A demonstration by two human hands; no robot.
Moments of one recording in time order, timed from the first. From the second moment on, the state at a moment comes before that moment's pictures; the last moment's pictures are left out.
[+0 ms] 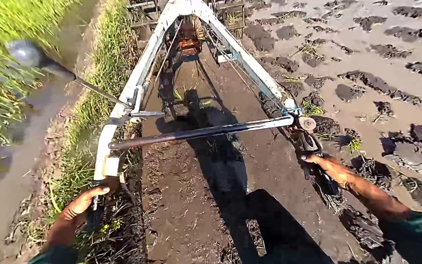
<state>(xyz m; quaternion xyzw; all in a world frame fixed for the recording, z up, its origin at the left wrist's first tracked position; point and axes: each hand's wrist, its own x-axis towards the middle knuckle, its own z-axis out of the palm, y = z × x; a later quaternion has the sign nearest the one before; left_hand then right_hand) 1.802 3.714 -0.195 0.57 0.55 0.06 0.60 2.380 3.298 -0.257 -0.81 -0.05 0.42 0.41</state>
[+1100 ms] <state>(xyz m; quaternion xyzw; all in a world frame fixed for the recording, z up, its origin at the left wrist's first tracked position) 2.225 4.024 -0.154 0.58 0.72 0.07 0.37 2.801 3.688 -0.242 -0.81 -0.09 0.39 0.42</state>
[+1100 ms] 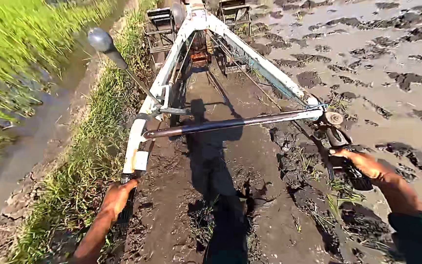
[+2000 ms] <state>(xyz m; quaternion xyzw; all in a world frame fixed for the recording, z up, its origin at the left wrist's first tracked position) 2.442 4.385 -0.165 0.56 0.67 0.10 0.47 3.066 4.044 -0.252 -0.68 -0.21 0.55 0.44</state>
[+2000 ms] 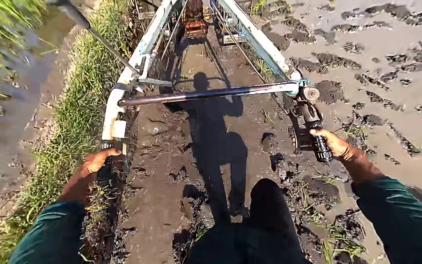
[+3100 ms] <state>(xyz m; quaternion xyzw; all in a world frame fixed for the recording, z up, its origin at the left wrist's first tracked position) 2.733 4.819 -0.198 0.61 0.67 0.10 0.41 3.338 4.492 -0.301 -0.76 -0.14 0.46 0.43</state>
